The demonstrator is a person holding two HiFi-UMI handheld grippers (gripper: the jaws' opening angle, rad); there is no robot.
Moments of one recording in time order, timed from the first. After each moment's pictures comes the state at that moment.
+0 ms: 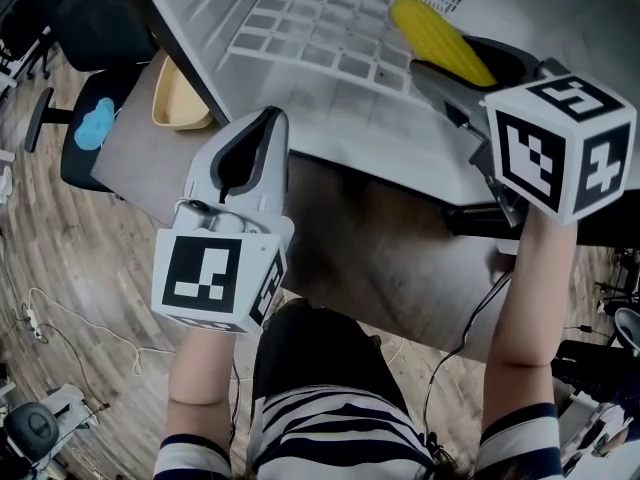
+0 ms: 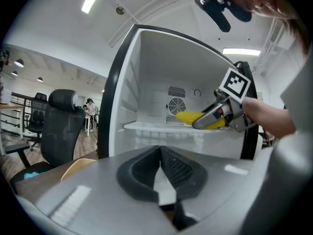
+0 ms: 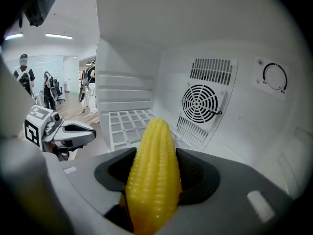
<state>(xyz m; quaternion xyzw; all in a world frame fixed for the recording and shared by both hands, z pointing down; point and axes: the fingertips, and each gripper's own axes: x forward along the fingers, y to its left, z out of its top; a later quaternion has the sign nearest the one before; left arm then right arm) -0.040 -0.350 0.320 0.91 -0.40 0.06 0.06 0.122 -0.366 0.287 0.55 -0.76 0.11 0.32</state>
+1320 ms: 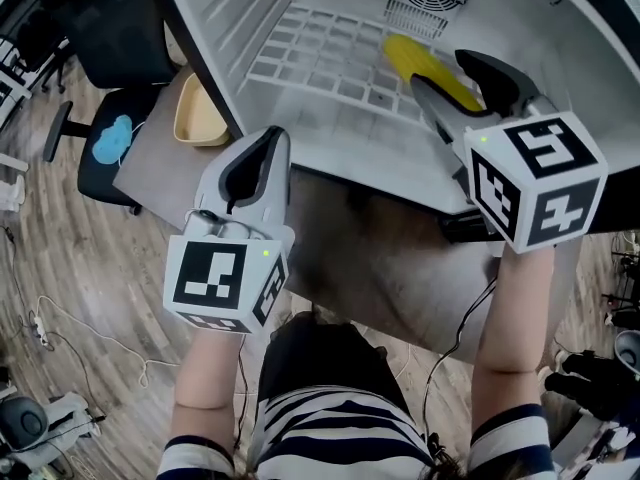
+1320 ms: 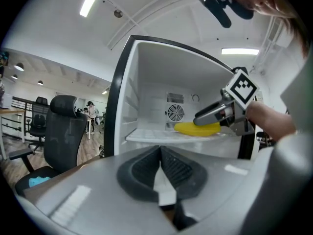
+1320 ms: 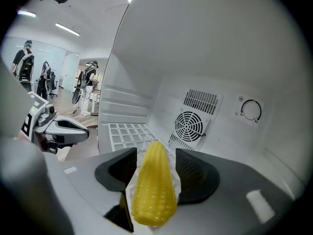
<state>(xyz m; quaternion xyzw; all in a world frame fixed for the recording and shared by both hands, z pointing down) -0.054 -0.340 0.293 0.91 -0.40 0.06 0.06 0.116 -0.352 0.243 0.60 -0.74 0.01 0.29</state>
